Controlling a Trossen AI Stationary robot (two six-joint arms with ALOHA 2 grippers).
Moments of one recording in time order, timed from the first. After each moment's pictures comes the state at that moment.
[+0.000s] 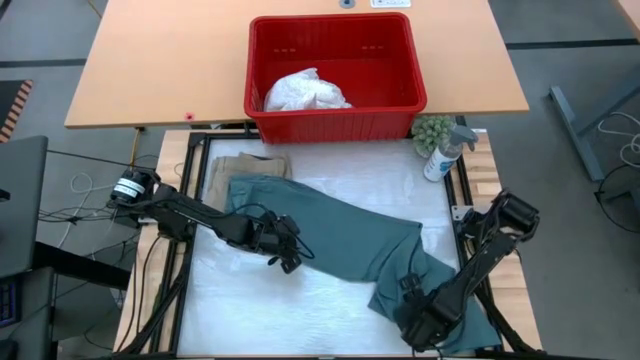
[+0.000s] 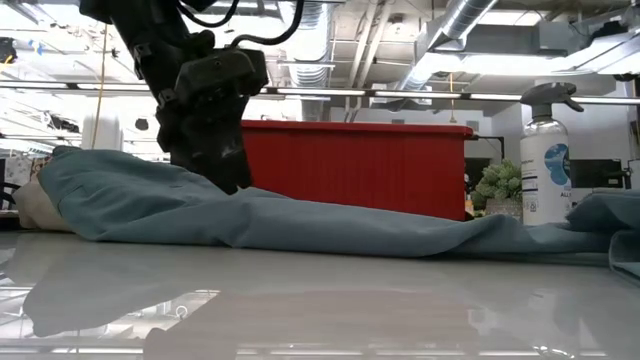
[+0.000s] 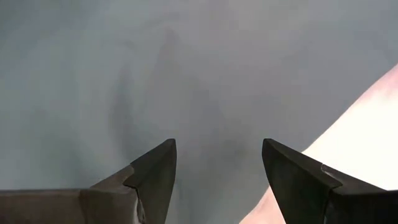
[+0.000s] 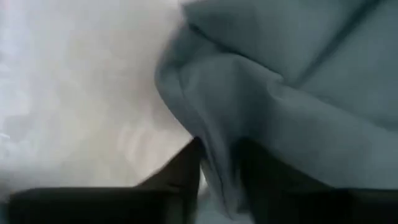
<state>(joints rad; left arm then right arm) -0.26 1.61 0.94 -0.38 -0.35 -0.74 0.89 1.80 1.16 -0.90 0.08 0.54</state>
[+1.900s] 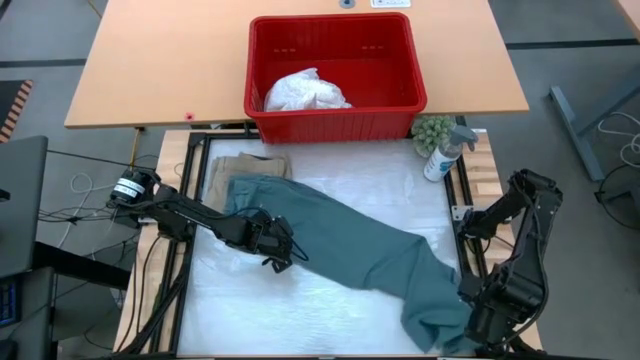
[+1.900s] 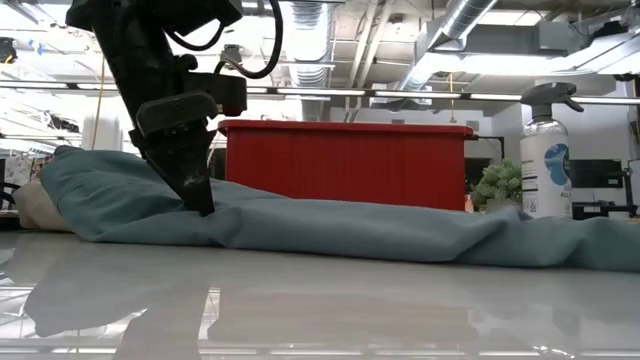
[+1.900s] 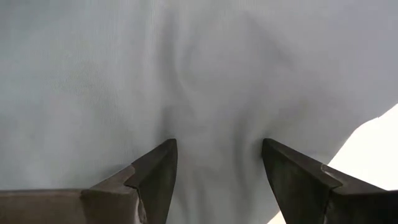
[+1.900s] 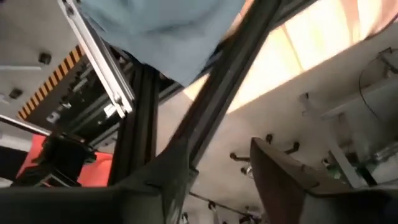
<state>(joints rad) -0.26 1.61 0.89 -0.47 -0.35 -0.70 1.08 1.51 1.51 -1.56 -0.50 1.73</state>
